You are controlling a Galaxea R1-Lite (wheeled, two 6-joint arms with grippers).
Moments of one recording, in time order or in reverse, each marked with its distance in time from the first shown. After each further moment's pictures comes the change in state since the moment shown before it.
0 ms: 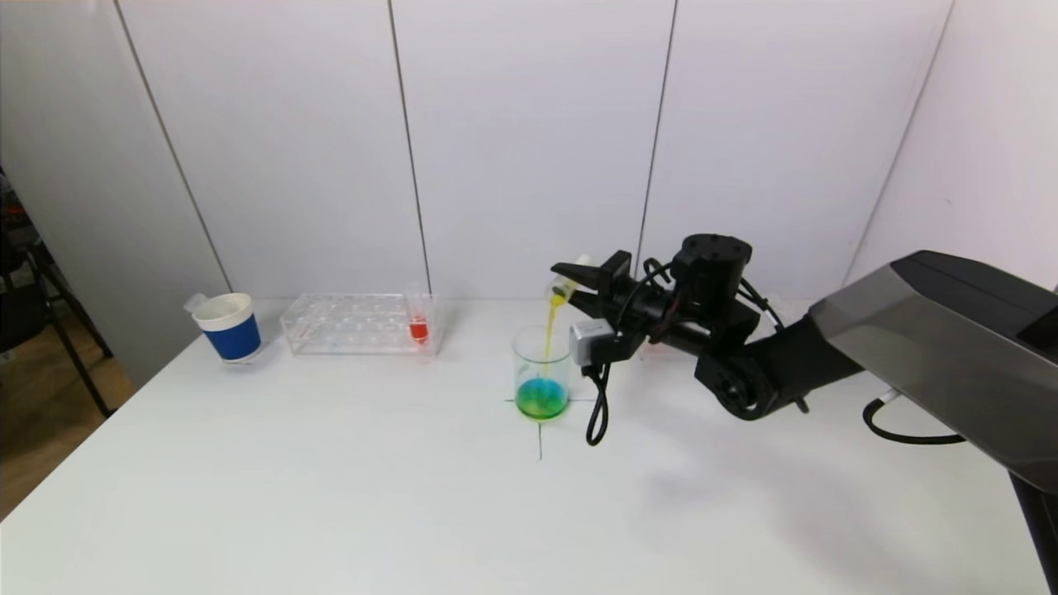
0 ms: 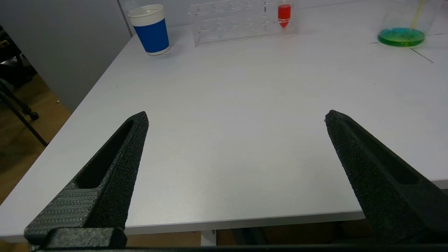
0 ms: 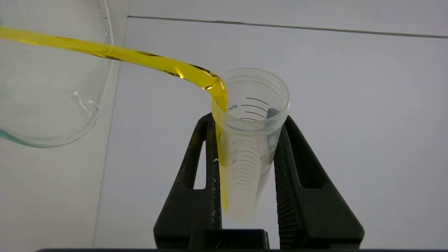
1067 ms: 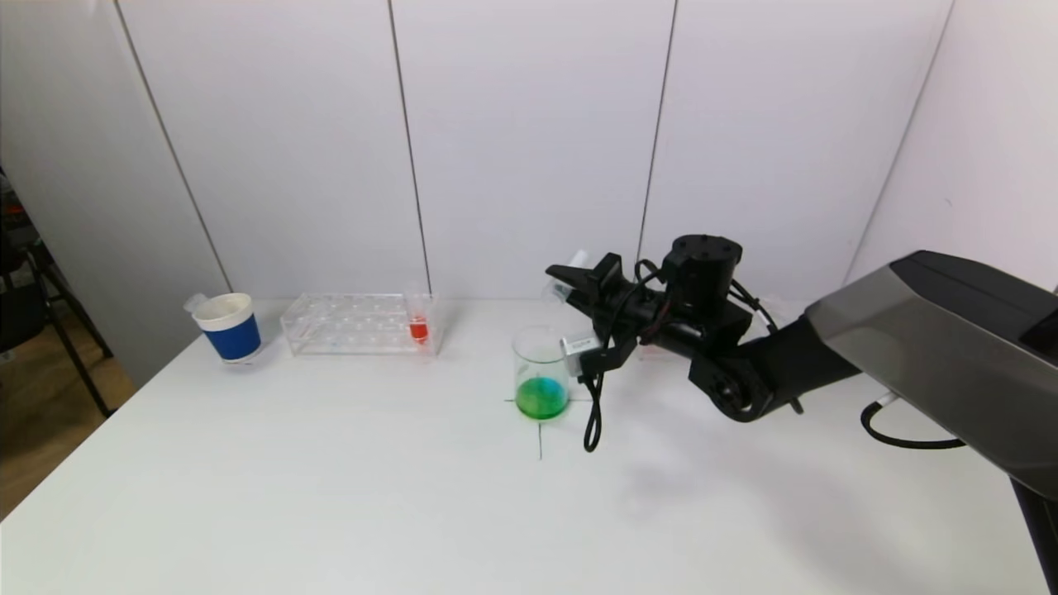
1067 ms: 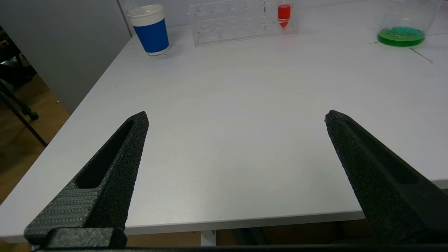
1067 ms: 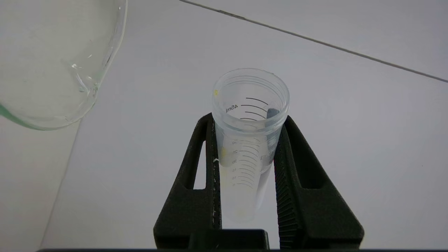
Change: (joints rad) left arm -0.001 0.000 0.000 0.000 0.000 0.000; right arm 0.026 -0.006 -0.004 0.031 -0.068 -0.215
